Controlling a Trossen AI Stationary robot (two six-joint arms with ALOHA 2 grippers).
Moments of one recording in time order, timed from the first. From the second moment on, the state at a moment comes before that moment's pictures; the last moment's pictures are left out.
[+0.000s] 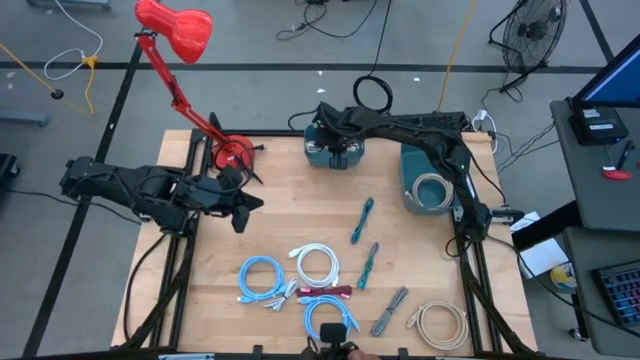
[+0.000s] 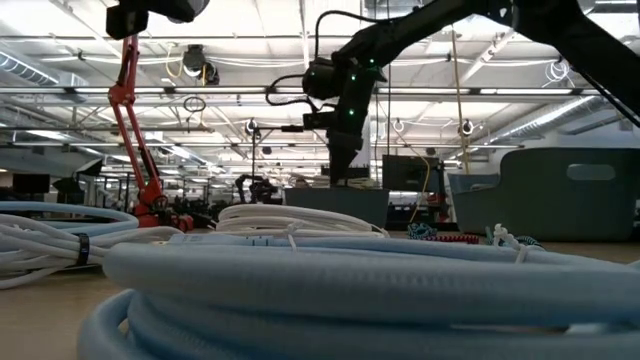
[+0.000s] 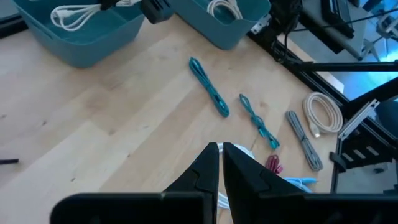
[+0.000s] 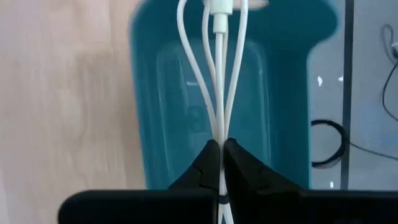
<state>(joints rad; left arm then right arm) -0.19 0.94 1.02 -0.71 -0.32 -0.79 -0.49 2.16 1.93 -0.93 0.11 -0.48</state>
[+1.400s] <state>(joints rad) -0.26 0.94 1.02 -0.71 -0.37 -0.81 -0.41 2.07 1.93 -0.97 0.21 -0.34</state>
